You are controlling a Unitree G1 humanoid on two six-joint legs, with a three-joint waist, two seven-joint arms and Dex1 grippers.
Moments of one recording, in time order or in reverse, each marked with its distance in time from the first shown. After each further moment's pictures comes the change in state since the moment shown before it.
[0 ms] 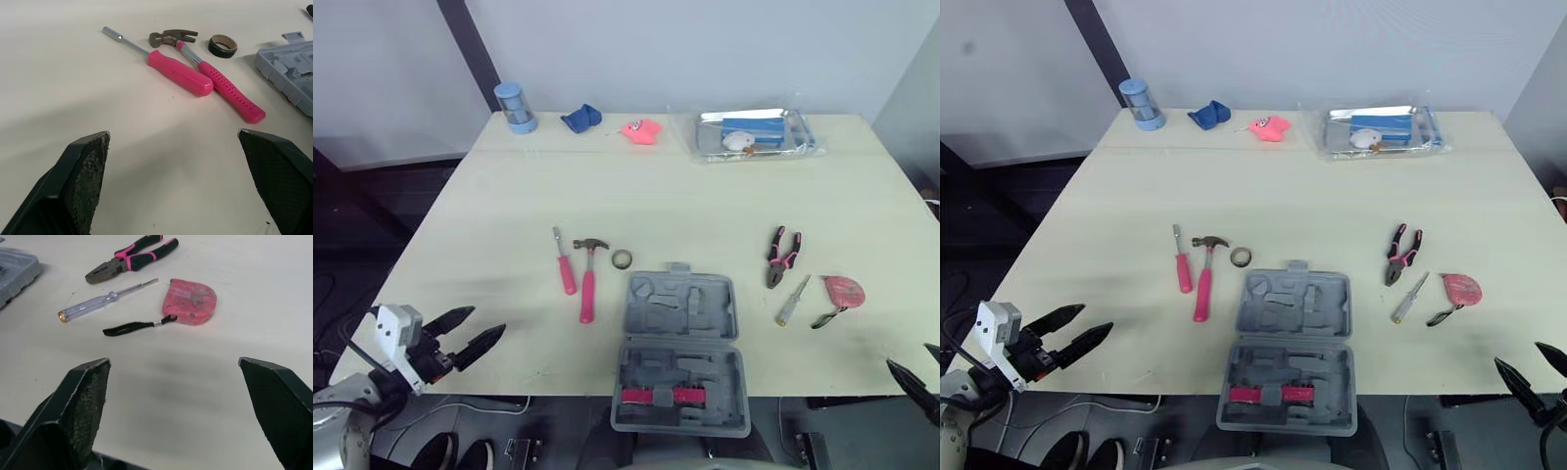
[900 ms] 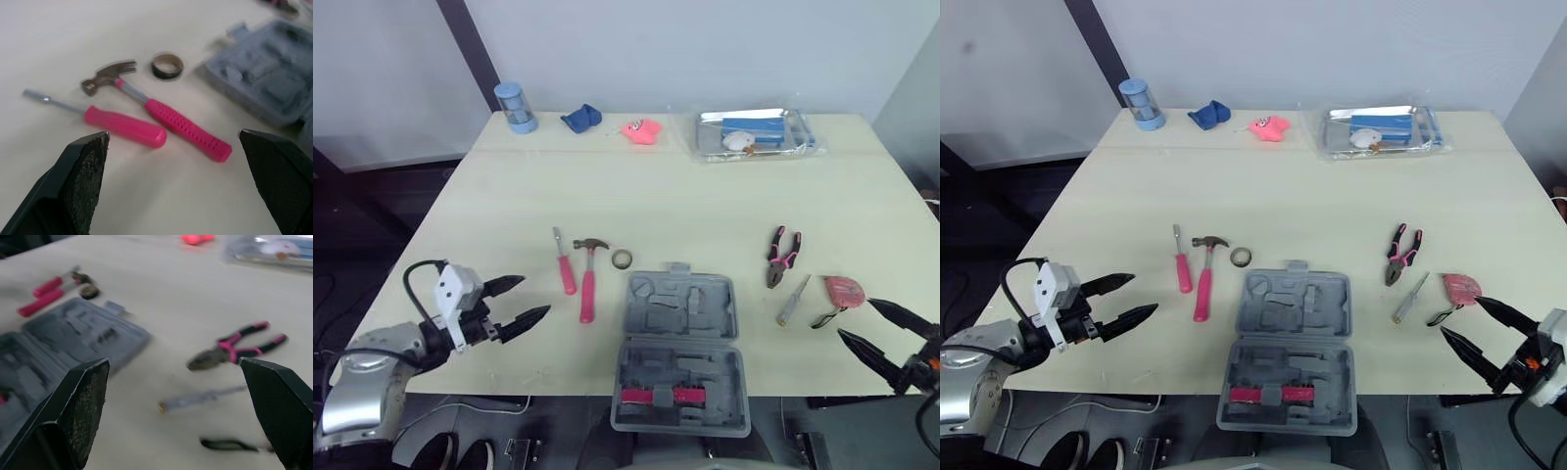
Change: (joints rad) left arm -0.242 0.172 -0.314 -0.164 0.167 0.054 0.018; right arm -0.079 -0.062 0.140 -0.438 0.112 0.193 0.013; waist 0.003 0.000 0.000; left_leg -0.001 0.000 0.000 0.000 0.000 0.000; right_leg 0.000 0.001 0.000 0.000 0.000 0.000
